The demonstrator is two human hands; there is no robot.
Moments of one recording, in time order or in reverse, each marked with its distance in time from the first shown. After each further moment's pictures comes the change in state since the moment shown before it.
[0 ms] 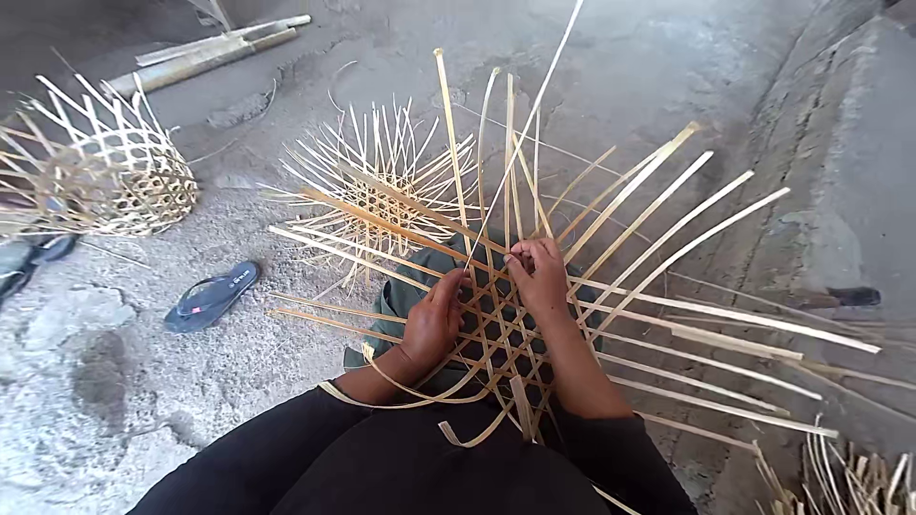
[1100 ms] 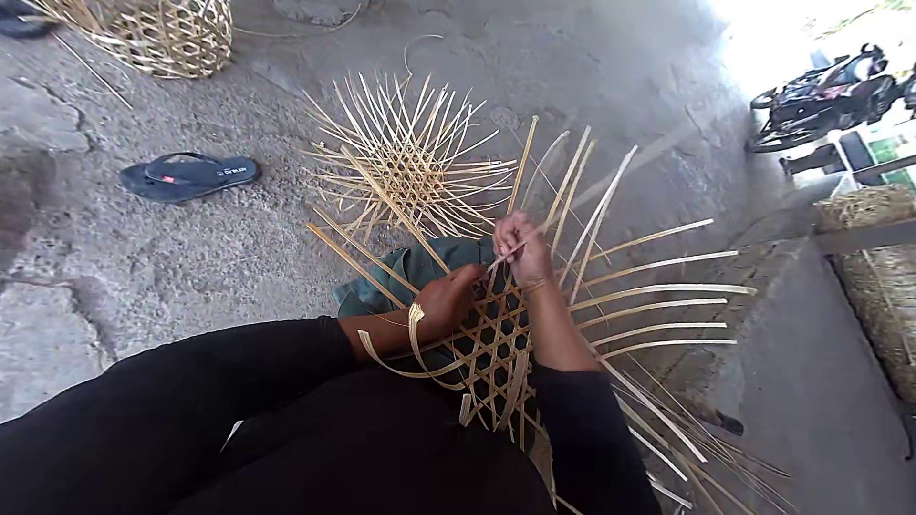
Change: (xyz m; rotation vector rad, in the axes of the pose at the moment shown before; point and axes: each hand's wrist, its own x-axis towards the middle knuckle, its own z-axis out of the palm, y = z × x) left_hand 0.004 -0.002 -0.009 -0.302 -0.051 -0.031; right_hand 0.080 -0.070 0.036 0.887 -0.726 -0.144
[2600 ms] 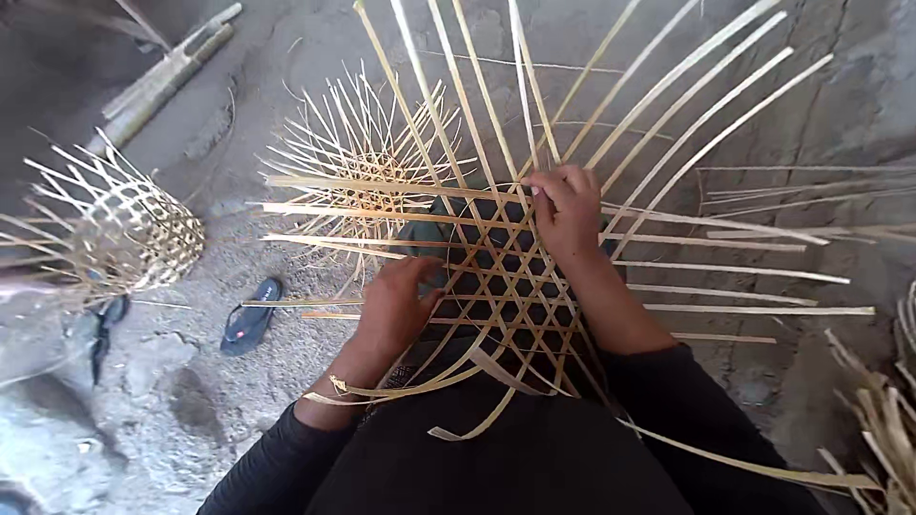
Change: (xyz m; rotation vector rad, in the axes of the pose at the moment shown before) left_hand 0.014 0.038 -0.063 0.618 -0.363 -0.049; right_hand -0.125 0.036 -0.030 -1.116 0.896 -0.119
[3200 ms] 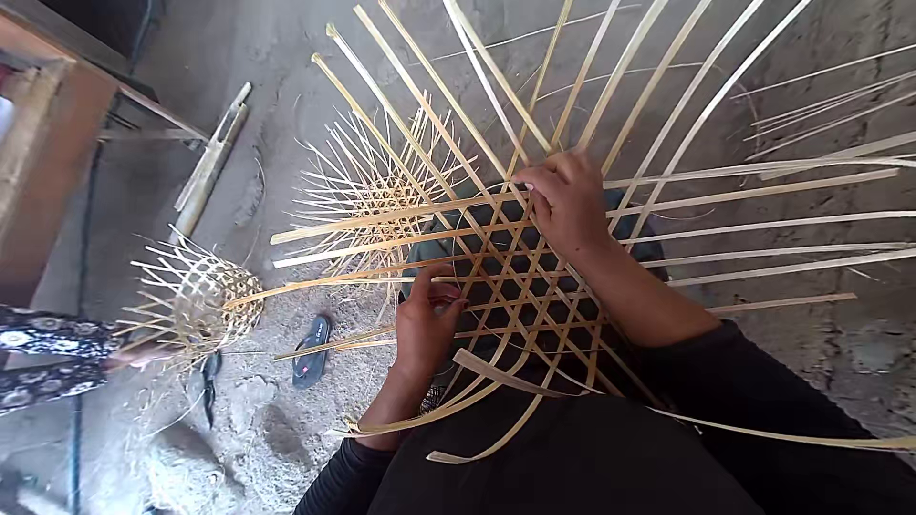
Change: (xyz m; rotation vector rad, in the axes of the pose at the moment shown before) left_hand 0.004 0.005 0.030 -0.251 0.133 -0.070; right_hand -0.006 0.001 0.003 0.020 0.027 0.035
